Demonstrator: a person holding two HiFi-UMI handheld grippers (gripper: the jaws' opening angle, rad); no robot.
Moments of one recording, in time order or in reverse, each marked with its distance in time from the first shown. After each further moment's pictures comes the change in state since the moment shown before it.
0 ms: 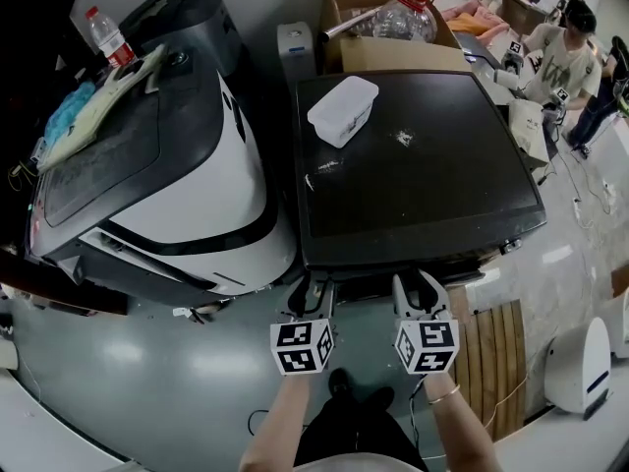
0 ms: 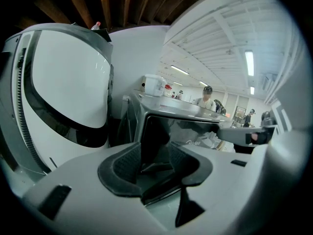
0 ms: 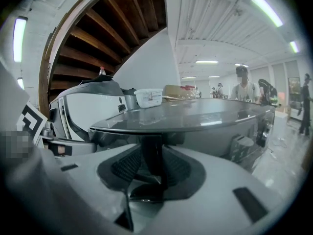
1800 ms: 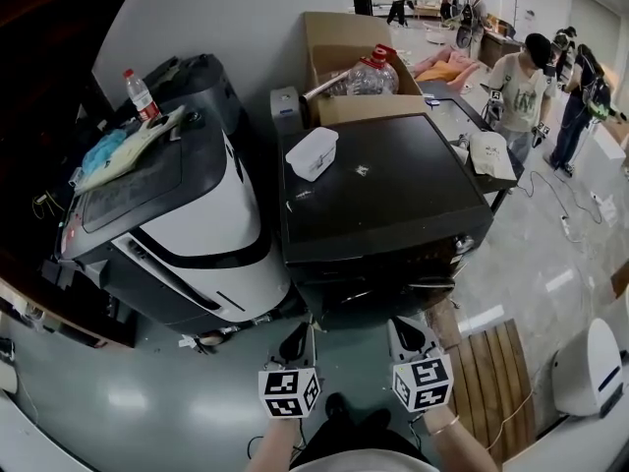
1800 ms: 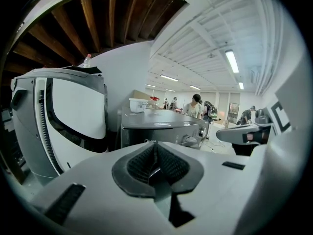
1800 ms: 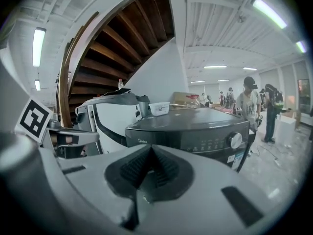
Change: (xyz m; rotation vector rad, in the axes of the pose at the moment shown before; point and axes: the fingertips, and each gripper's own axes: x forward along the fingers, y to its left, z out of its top) left arm -0.150 -0.090 -0.005 0.130 -0.116 -0.013; right arm -0.170 0.009 -0.009 -0.055 -0.044 0.114
